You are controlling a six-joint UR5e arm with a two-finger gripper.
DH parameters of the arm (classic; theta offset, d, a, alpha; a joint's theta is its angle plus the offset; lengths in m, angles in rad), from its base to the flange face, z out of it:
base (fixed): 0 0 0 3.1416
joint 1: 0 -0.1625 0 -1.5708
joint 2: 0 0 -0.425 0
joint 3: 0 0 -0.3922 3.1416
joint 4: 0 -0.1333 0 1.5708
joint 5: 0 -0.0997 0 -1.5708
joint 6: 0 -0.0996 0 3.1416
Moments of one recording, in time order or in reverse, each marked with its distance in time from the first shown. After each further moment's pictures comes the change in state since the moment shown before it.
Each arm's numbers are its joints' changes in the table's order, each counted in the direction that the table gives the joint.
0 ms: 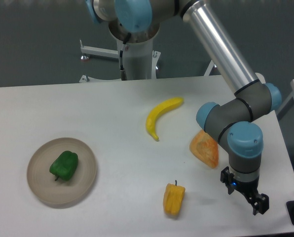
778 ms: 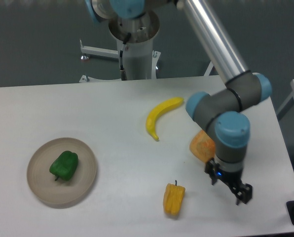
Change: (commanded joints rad) arm 0.067 0.262 -0.328 0.009 0.086 0.220
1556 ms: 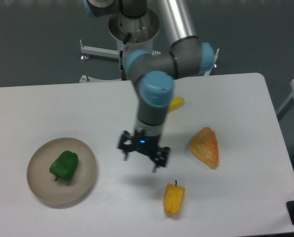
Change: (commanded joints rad) arm 0.285 0.192 -0.276 -0.017 0.212 0.780
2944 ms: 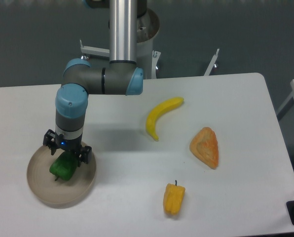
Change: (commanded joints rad) arm 0.178 -0.086 -0.031 -0.094 -0.028 0.085
